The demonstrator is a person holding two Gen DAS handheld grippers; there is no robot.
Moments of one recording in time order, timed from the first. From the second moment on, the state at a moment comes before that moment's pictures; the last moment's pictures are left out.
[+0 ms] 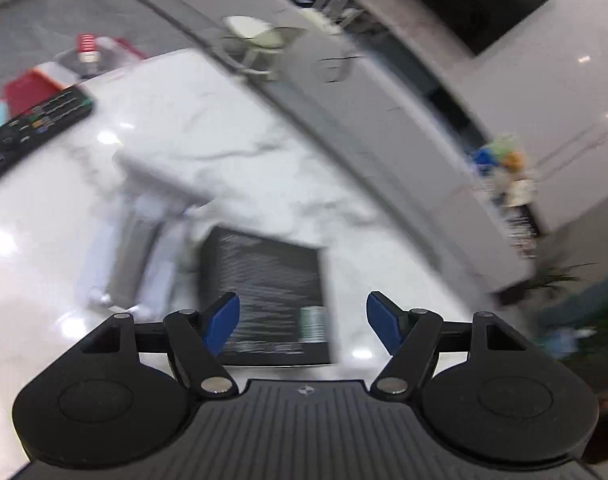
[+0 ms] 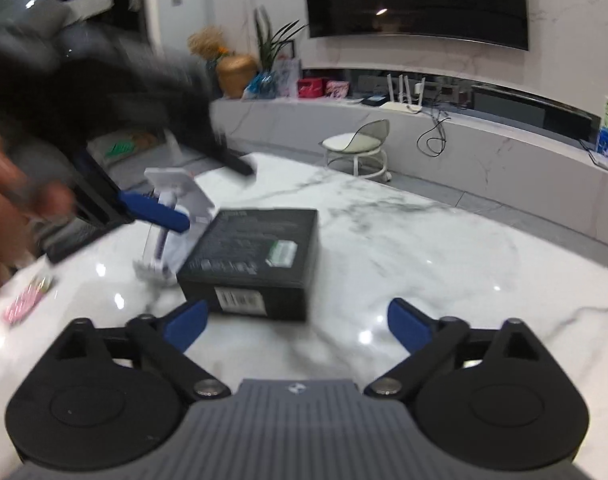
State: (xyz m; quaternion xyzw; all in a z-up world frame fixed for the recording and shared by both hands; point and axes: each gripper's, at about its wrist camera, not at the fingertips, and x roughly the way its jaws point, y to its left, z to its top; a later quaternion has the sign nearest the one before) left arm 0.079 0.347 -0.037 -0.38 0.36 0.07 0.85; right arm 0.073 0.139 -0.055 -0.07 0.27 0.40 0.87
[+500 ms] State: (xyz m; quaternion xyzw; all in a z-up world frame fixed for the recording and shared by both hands) left arm 0.111 0.353 -0.098 -0.35 0.44 0.08 0.82; right arm 0.075 0.207 -0.080 -0.10 0.26 0.39 0.88
